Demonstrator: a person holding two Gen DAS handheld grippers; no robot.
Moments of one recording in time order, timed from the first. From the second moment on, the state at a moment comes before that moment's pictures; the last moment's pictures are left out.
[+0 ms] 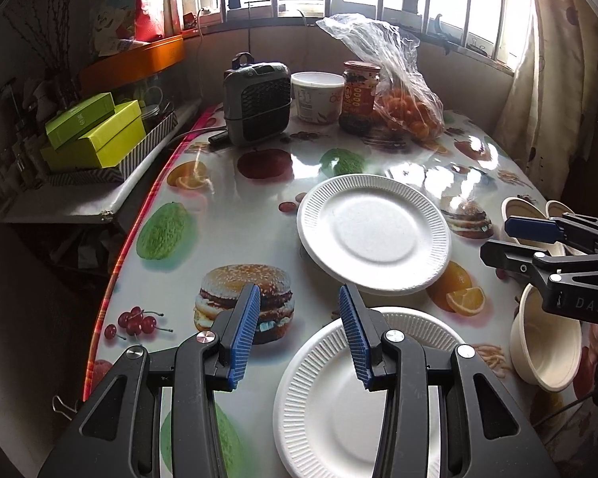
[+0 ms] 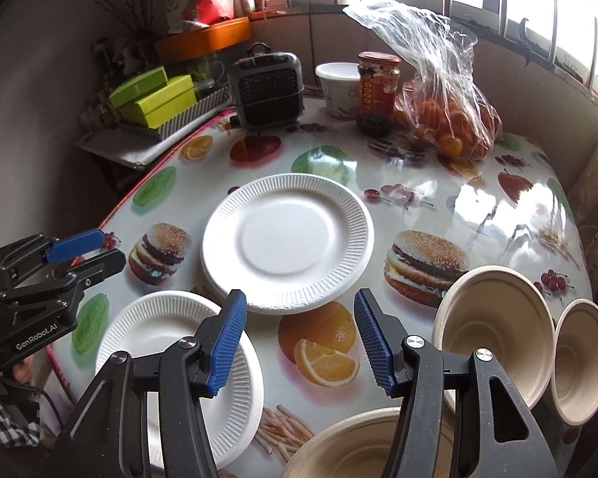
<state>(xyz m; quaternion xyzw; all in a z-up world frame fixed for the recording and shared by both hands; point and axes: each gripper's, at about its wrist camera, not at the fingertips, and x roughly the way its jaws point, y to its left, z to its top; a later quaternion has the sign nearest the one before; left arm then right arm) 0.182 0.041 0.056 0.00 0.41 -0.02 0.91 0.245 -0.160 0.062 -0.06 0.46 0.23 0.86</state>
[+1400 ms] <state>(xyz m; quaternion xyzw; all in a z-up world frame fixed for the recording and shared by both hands) 0.279 0.055 0.009 -0.06 0.50 -0.02 0.87 0.374 -0.162 0.003 -0.05 0.55 0.23 0.80</state>
